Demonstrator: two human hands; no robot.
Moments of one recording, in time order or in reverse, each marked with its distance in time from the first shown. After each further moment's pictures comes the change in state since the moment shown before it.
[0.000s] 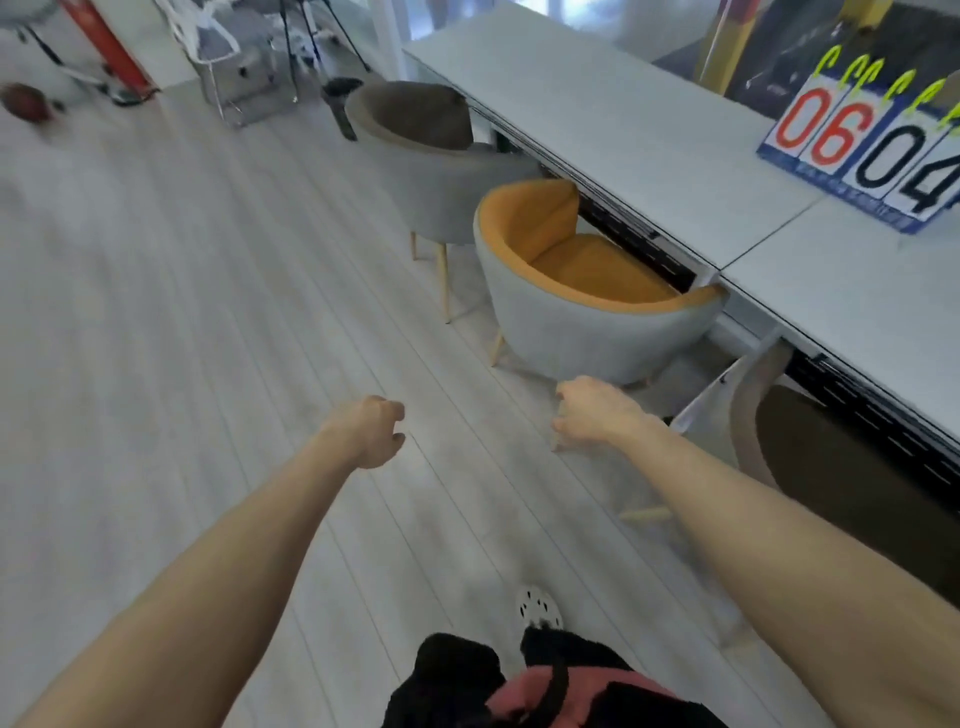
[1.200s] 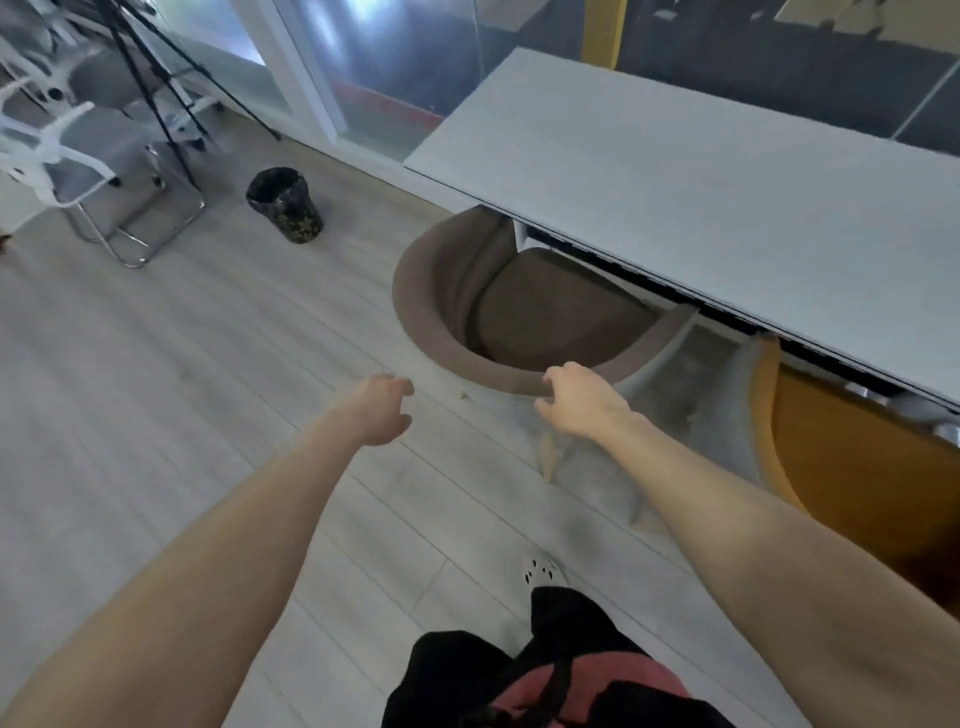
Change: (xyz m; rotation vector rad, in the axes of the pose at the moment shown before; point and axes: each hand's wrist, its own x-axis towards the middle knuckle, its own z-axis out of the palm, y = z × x) left_hand 0.754 -0.420 -0.422 0.153 0.007 0.325; right_hand 0.717 -0.282 -0.348 0.324 0.163 0.239
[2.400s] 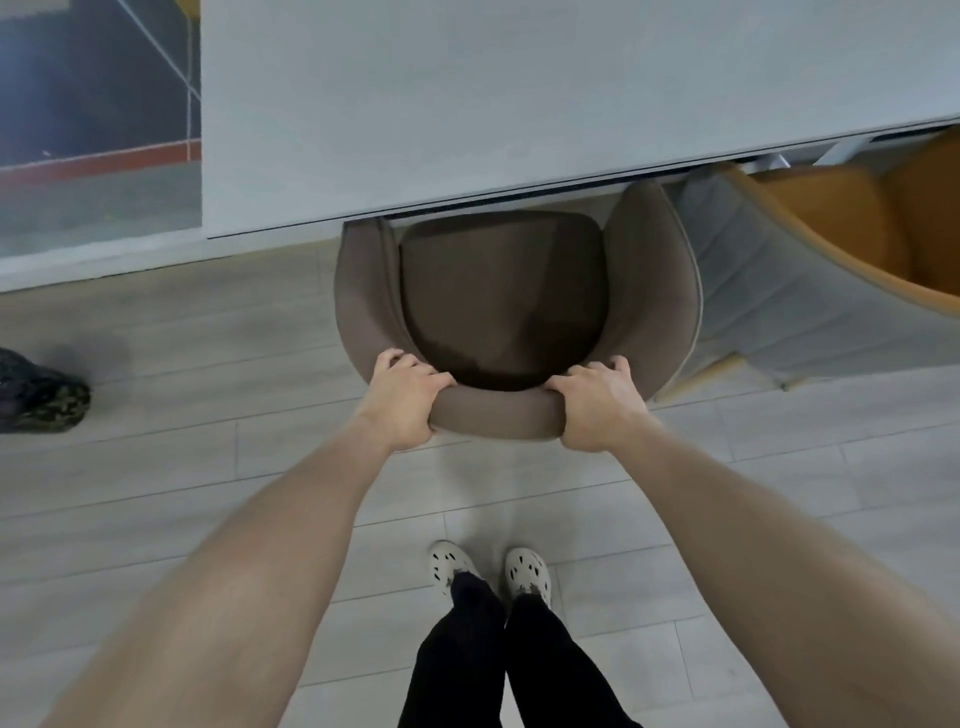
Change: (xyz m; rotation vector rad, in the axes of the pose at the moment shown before) left_hand 0.322 -0.088 -0.035 0.515 0.108 1.007; right_hand 0.159 -0.115 0.096 0.002 0.014 0.603
